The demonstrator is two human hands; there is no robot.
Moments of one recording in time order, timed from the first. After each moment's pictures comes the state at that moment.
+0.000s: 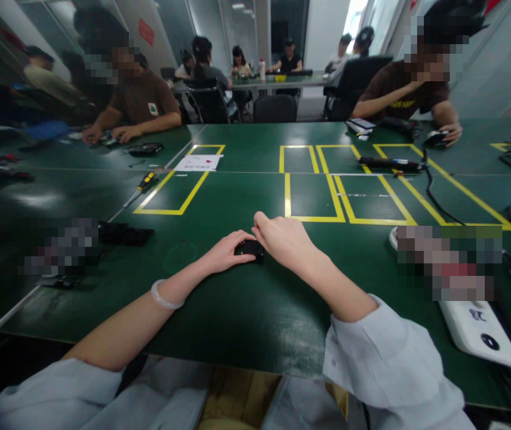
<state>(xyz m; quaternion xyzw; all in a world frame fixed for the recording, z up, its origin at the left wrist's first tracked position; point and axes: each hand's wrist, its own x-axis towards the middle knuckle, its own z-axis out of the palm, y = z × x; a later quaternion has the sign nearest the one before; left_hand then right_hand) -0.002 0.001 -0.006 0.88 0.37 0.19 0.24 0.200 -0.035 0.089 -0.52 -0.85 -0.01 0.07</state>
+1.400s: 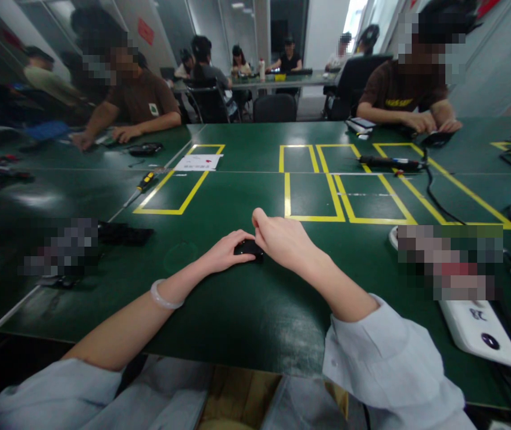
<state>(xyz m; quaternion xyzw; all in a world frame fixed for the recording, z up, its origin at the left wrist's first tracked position) -0.003 0.003 -0.009 0.88 0.36 0.20 0.24 0.200 -0.039 0.093 -0.51 -0.85 0.02 0.10</state>
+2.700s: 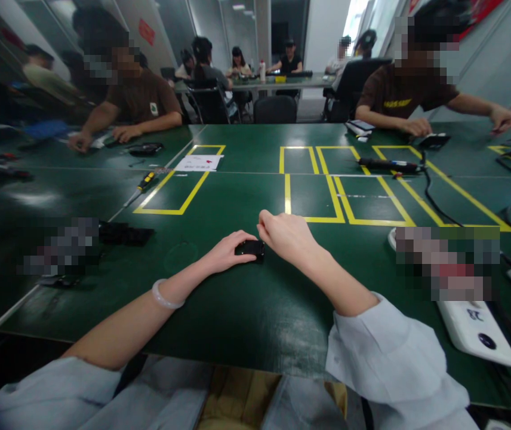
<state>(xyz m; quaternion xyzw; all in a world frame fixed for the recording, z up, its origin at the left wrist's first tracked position) -0.001 -0.001 -0.006 0.87 0.37 0.21 0.25 0.201 -0.030 0.090 -0.55 -0.83 -0.04 0.05</state>
